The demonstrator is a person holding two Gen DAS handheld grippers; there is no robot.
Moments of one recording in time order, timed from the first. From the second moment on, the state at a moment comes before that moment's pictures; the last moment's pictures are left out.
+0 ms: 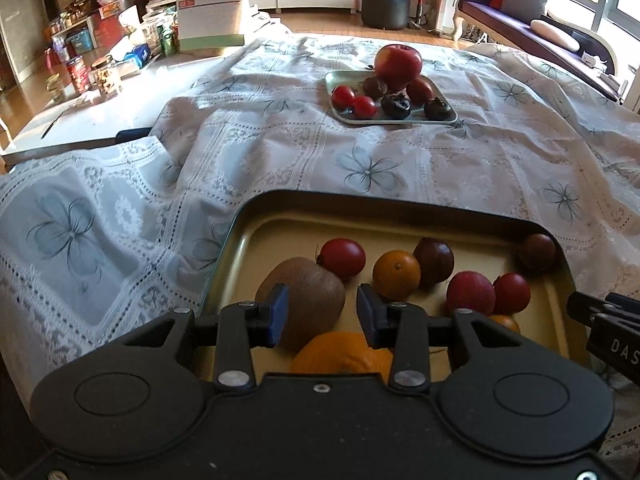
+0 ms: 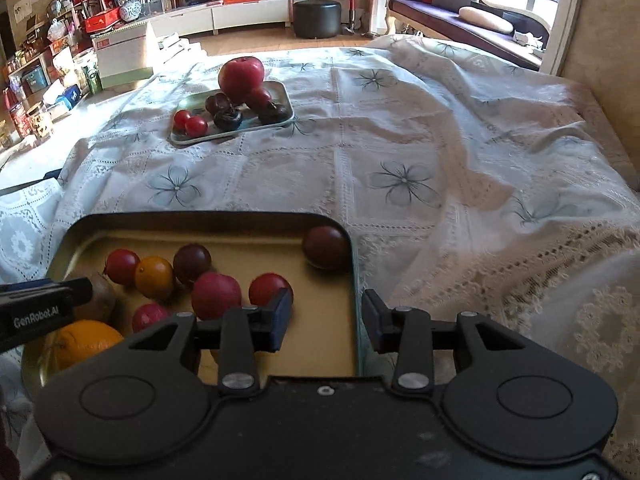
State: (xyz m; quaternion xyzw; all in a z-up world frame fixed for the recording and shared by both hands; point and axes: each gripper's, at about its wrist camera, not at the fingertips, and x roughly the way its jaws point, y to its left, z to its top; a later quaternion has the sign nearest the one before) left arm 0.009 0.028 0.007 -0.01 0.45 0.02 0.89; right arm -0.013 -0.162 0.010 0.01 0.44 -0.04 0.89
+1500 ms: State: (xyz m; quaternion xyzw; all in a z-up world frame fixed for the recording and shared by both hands) left arm -0.014 0.015 0.006 0.01 0.45 0.01 0.89; right arm -0.032 -0.151 0.006 0.02 0.47 -0.01 0.88
